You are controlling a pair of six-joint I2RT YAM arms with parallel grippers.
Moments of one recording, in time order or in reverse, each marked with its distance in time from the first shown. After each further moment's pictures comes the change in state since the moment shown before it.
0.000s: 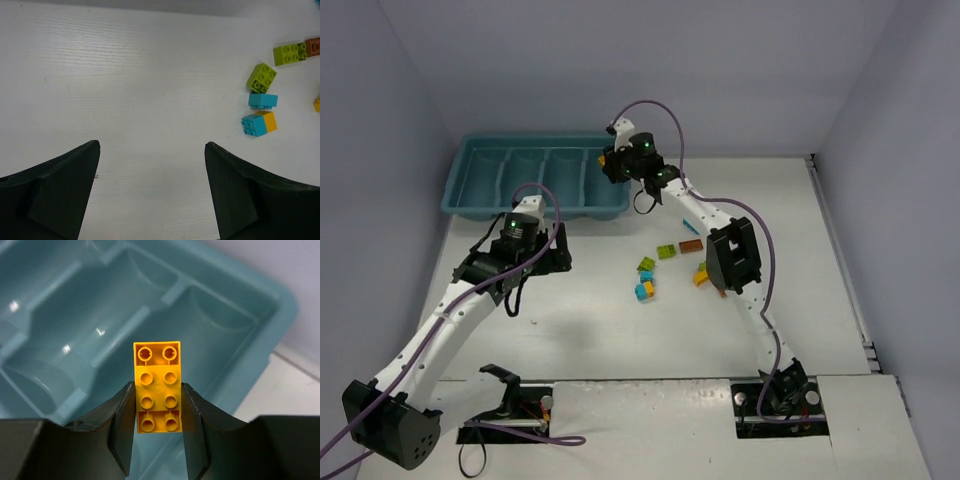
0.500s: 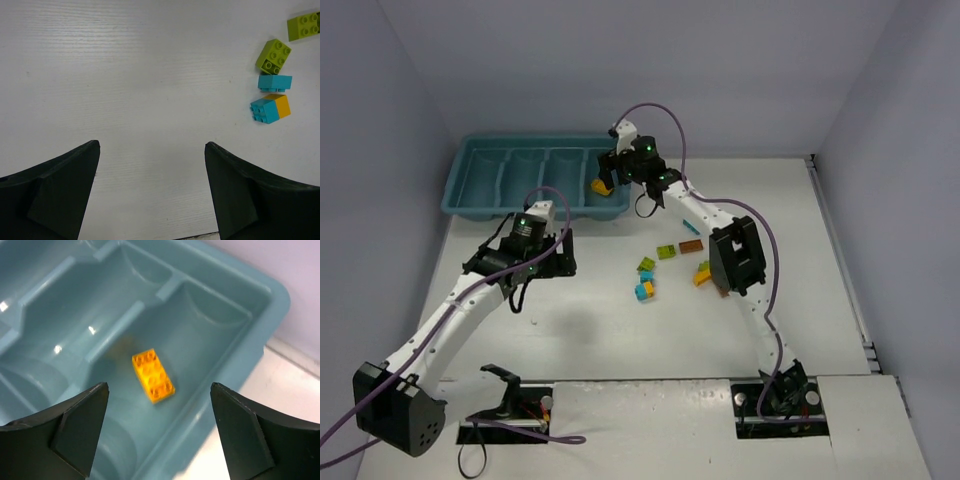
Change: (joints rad) left arm 0.000 0.050 -0.022 0.002 0.049 0.023; right arm 0.004 -0.020 -0.090 0.070 0.025 -0.008
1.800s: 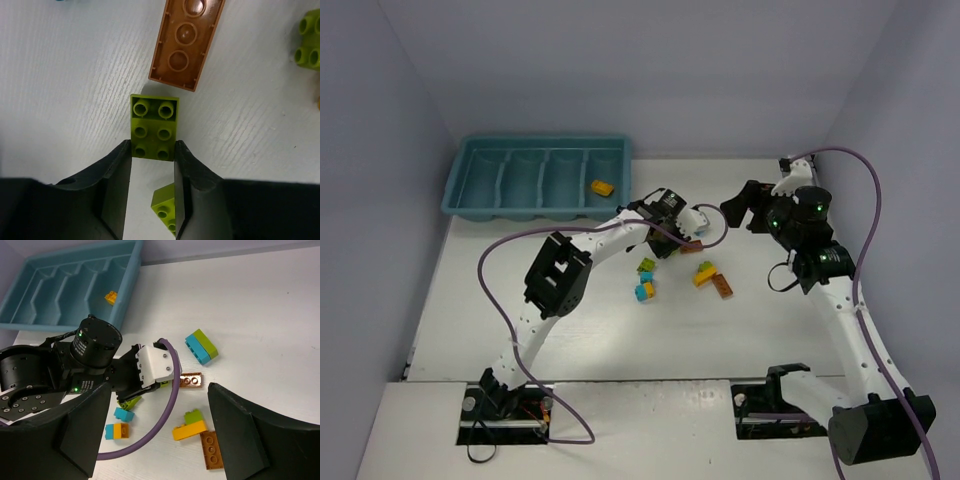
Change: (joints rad) left arm -0.368 1.217 0.985 0.015 0.167 0.758; right arm -0.419 -1.451 -1.216 -0.221 -0.113 0.323
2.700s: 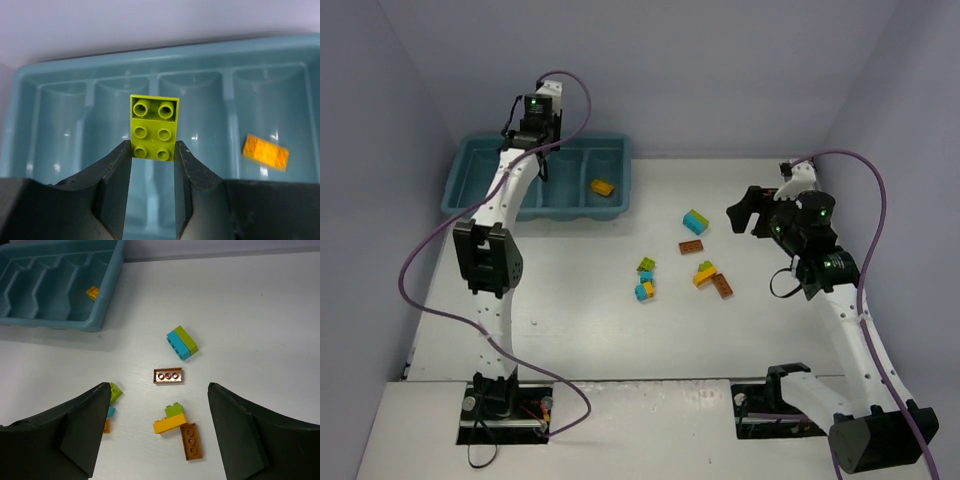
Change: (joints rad) left arm 0.573 -0.159 0.262 0.131 -0.304 -0.286; right arm 0.000 -0.047 -0.002 -0.058 0.062 -0.089
